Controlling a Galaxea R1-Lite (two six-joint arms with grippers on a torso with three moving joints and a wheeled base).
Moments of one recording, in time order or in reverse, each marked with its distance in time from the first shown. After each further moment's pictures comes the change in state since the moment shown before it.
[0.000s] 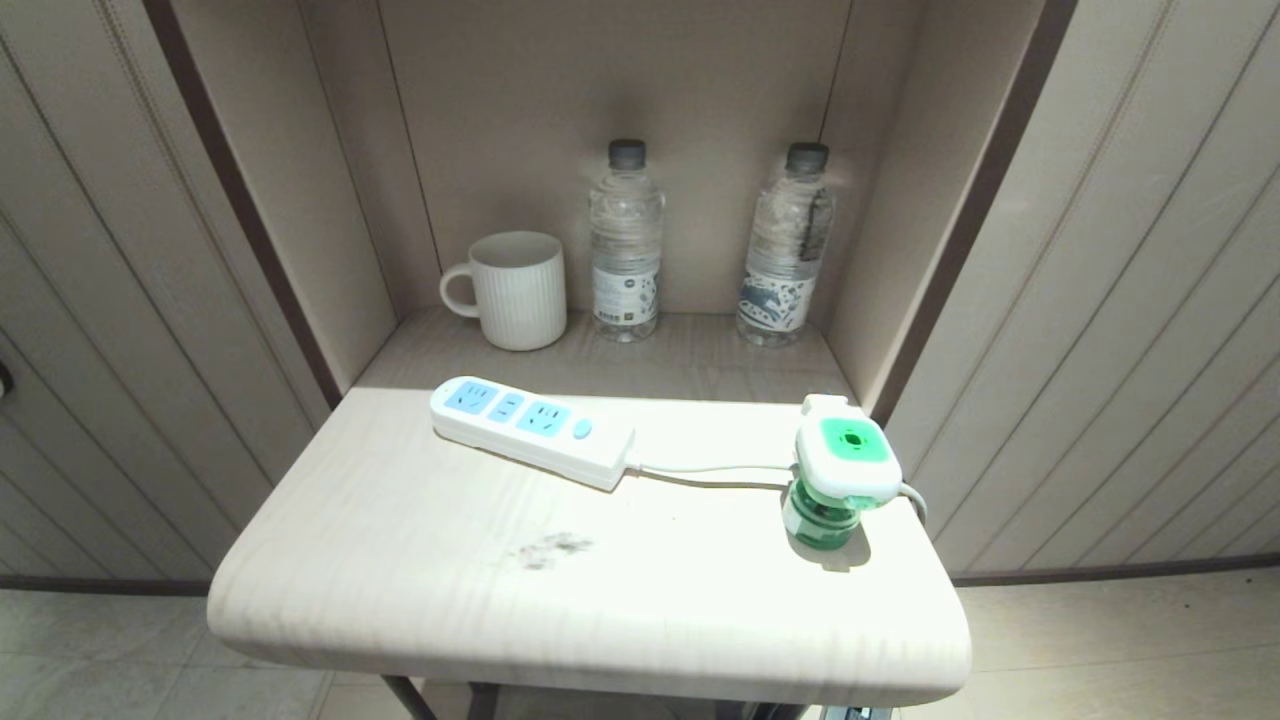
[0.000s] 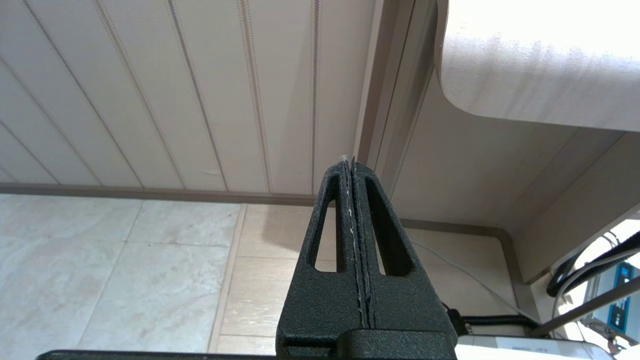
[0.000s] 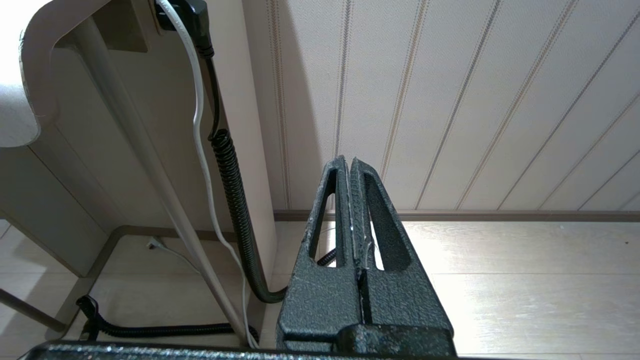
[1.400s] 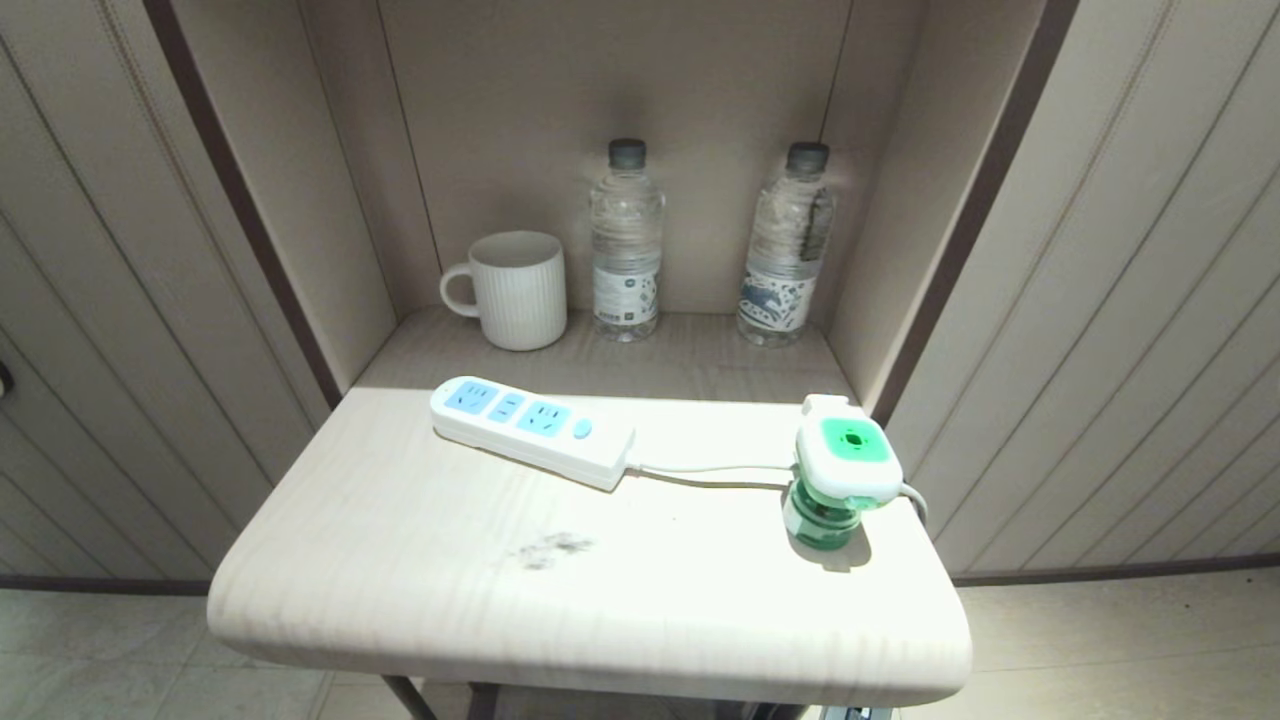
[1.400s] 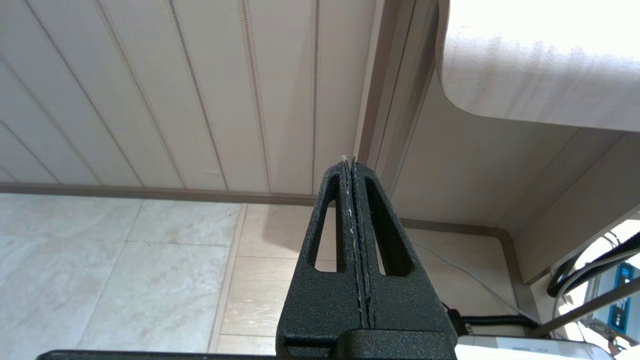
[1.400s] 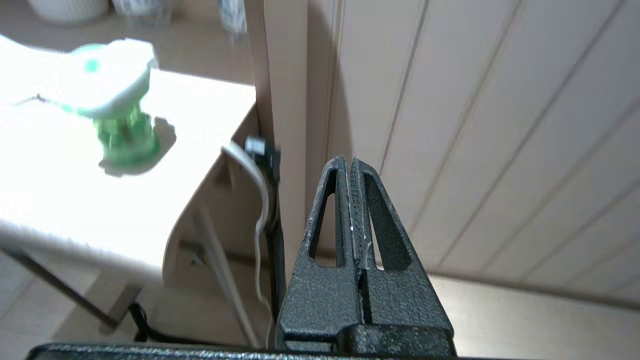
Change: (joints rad) left arm 0.001 0.000 0.000 0.000 0.000 0.000; right arm 0.002 0.554 -0.551 -0.072 0.163 -0.051
